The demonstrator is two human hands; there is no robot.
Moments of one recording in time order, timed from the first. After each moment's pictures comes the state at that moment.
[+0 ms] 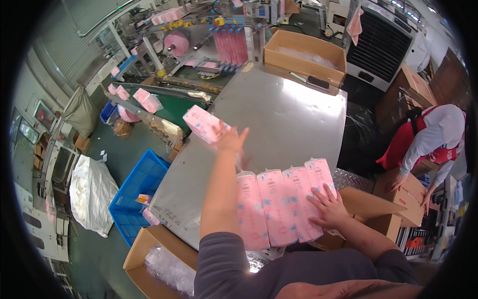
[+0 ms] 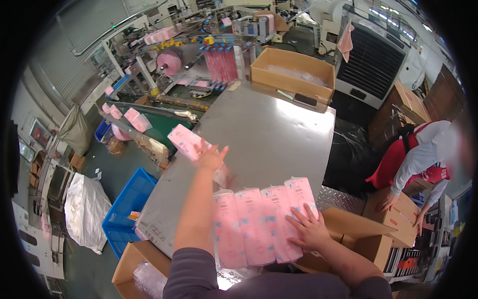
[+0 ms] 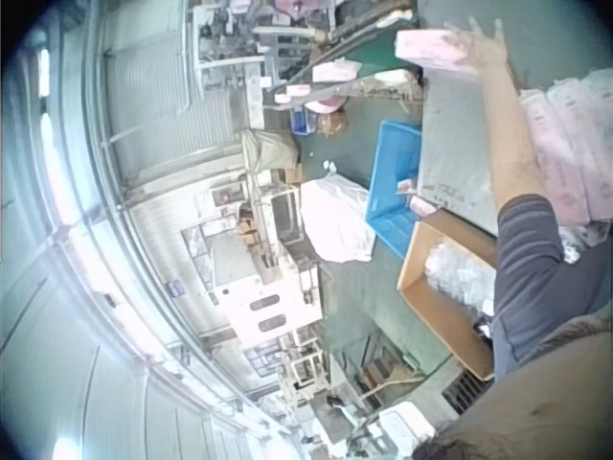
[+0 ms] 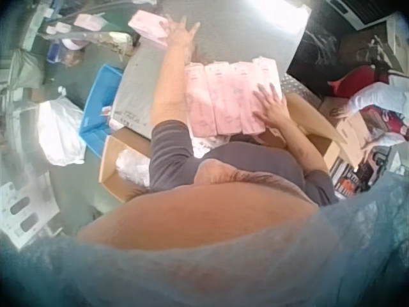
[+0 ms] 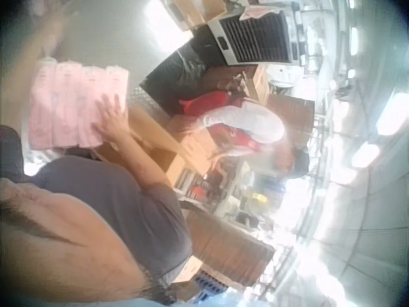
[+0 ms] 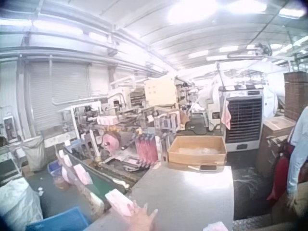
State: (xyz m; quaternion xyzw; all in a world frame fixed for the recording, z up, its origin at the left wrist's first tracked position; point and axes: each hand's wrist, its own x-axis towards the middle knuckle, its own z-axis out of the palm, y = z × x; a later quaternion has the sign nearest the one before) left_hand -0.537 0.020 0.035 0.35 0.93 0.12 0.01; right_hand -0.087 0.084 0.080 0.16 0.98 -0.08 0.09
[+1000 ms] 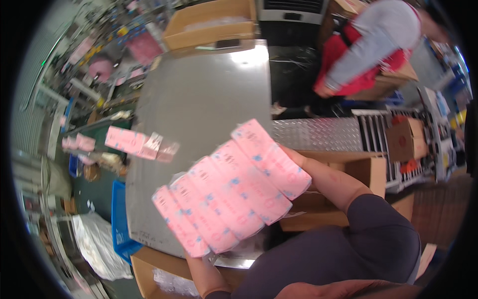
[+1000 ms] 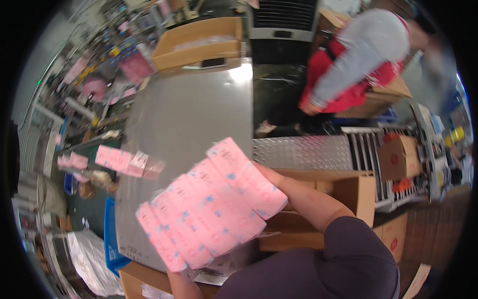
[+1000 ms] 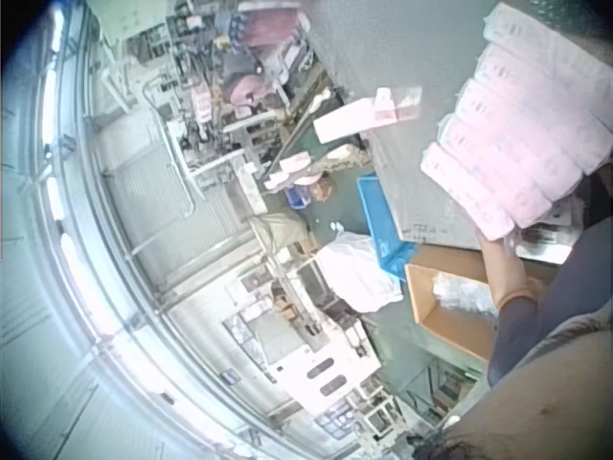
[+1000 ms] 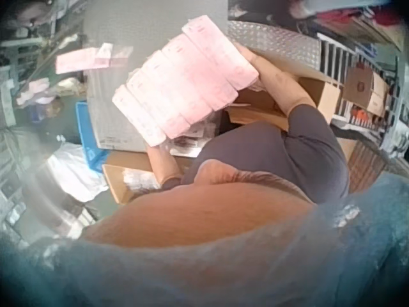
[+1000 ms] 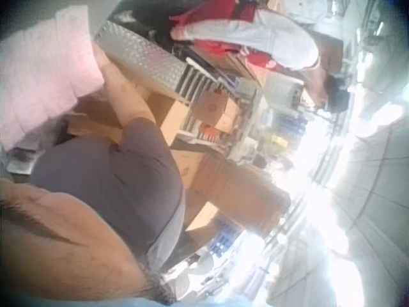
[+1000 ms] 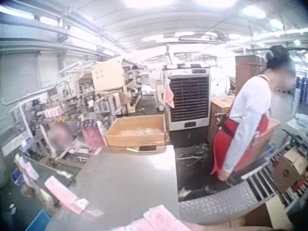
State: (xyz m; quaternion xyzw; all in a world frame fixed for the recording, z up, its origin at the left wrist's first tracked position) left_hand -0.340 -0.183 -0.038 -0.08 0.47 0.75 0.45; right_hand -0.051 0.168 0.029 0.26 0.11 -0.96 -0.08
